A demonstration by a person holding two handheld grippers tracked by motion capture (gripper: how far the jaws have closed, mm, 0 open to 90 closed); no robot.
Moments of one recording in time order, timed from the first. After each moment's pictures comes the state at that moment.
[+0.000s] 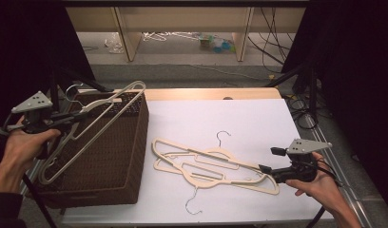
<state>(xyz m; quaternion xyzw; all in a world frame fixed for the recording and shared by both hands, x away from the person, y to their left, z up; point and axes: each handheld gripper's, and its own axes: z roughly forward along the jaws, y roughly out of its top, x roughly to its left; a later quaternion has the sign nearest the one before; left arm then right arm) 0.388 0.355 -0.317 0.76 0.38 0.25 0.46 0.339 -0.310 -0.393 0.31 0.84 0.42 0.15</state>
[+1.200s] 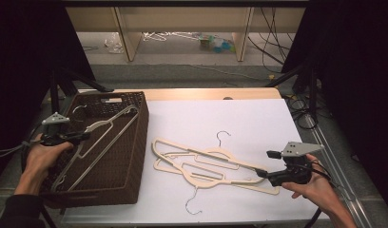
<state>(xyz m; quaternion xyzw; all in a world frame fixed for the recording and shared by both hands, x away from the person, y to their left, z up) 0.410 0.374 -0.397 0.78 0.46 0.22 0.36 0.339 -0.302 -0.404 0.30 0.85 0.42 0.14</state>
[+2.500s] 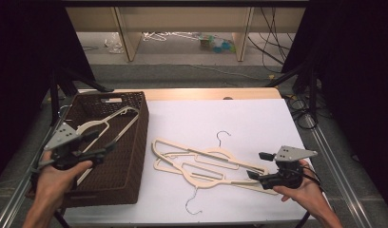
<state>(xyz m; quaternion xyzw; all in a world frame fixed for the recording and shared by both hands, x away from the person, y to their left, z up) 0.319 0.265 -0.350 0.73 0.40 0.26 0.49 0.333 -0.284 -0.418 0.30 0.83 0.45 0.14</state>
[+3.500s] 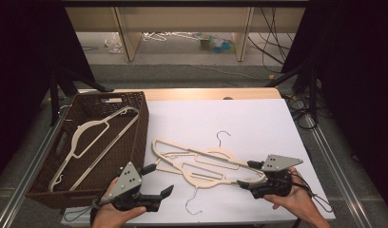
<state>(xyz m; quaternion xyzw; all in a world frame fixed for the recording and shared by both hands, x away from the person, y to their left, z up) 0.265 0.149 -0.409 0.77 0.29 0.19 0.53 0.322 -0.258 -0.435 0.25 0.85 0.44 0.13</state>
